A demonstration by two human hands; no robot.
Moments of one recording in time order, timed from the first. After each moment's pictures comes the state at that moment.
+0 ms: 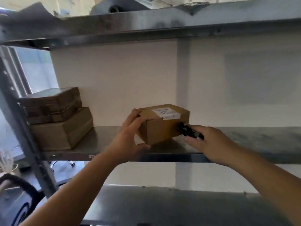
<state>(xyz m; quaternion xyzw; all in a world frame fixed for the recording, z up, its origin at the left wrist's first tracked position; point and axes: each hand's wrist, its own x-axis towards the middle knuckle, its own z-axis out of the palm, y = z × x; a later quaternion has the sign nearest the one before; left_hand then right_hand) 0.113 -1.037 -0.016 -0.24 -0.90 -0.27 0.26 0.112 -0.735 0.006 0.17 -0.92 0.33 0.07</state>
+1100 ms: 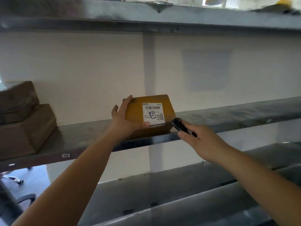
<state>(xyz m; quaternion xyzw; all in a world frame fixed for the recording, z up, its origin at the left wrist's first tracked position) 0.085 -0.984 -0.012 -0.13 -0.86 -0.48 0.13 0.207 -0.719 -0.014 0.07 -0.93 0.36 0.10</state>
